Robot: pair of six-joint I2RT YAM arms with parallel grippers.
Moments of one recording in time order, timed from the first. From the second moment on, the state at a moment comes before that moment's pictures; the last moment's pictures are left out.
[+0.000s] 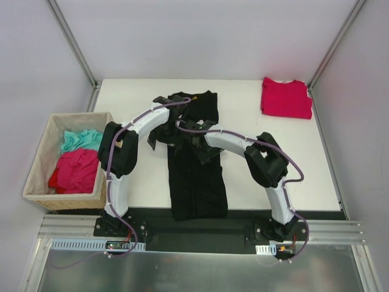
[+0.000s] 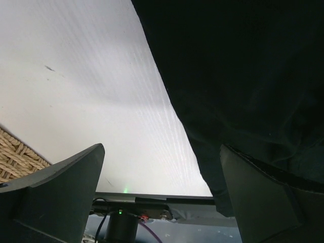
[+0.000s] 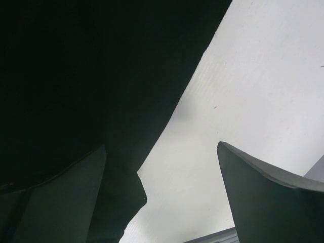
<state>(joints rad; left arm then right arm) -0.49 2.02 1.64 -1.19 -0.09 -0.28 0.85 2.11 1.61 -0.97 0.51 0.26</state>
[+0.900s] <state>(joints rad) -0.43 2.47 2.33 -1.29 -0.13 -0.28 0.68 2.34 1.99 -1.14 0.44 0.21</state>
